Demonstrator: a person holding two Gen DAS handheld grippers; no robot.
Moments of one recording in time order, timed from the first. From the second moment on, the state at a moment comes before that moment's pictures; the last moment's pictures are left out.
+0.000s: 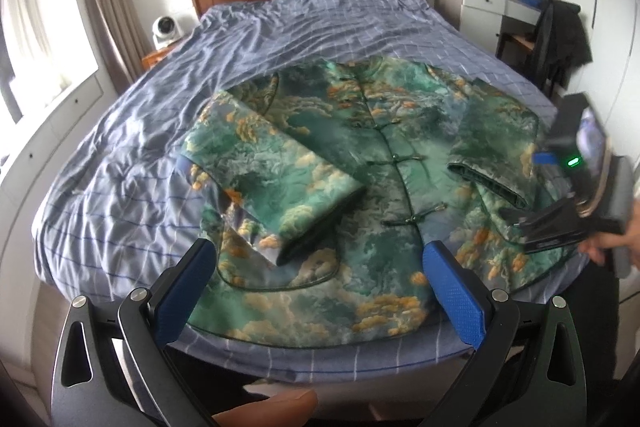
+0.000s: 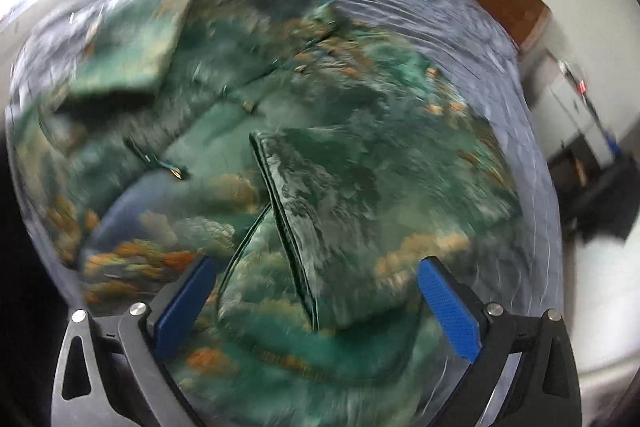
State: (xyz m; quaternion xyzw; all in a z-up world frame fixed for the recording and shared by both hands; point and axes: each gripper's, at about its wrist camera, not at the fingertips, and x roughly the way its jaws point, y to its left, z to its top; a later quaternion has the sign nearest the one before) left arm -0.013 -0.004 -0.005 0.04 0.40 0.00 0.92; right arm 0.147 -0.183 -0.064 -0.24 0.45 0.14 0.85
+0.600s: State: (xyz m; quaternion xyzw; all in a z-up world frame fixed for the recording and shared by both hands) left arm -0.002 -0.005 -0.008 0.05 0.41 0.01 0.91; right arm 0.158 -0.339 0.032 0.01 0.34 0.00 0.94
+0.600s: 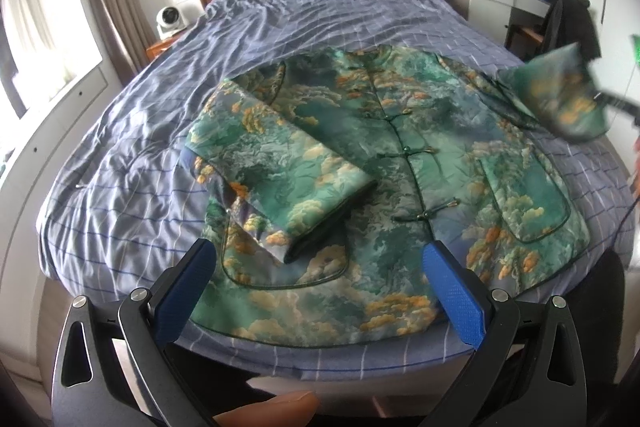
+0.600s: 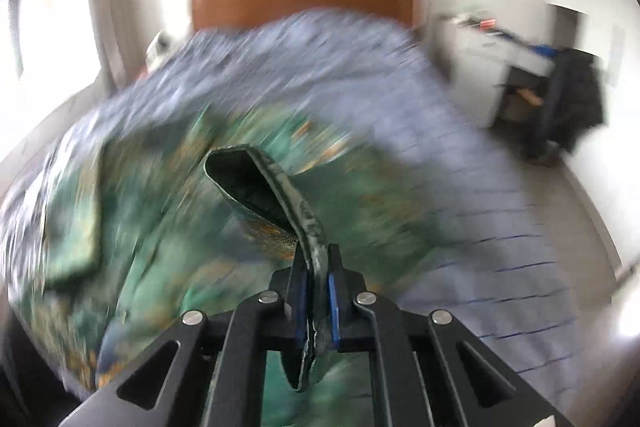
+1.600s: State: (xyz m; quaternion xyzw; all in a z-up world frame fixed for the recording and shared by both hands) left arm 0.002 -0.013 -0.009 0.06 0.41 0.00 0.91; right arm 0.114 -0.601 -0.096 0.24 0.38 -0.25 0.86
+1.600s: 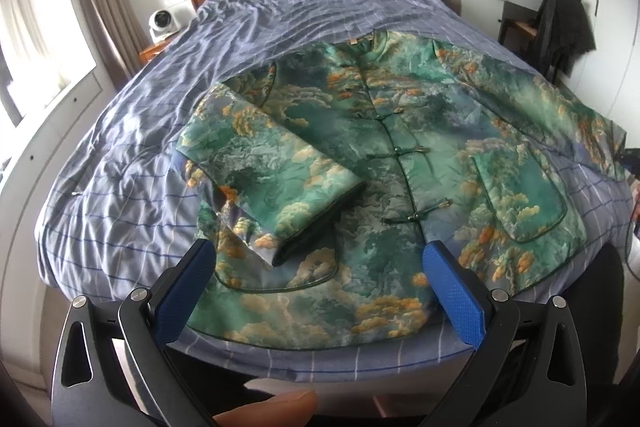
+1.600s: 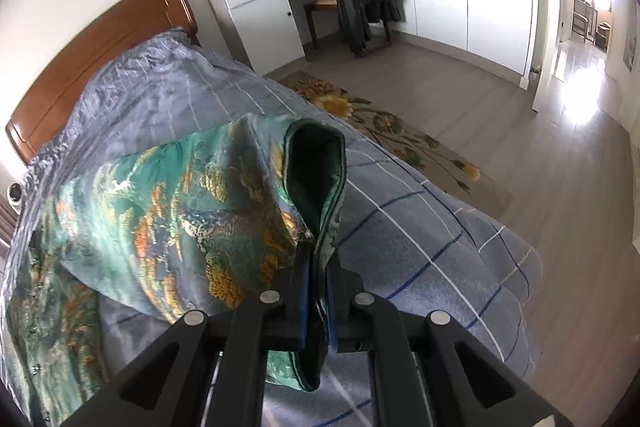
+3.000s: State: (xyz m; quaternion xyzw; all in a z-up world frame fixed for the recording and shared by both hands) left arm 0.079 0.052 -0.047 0.19 0.43 -0.08 0.88; right arm 0.024 -0.599 -0.093 0.31 0.37 -0.25 0.84
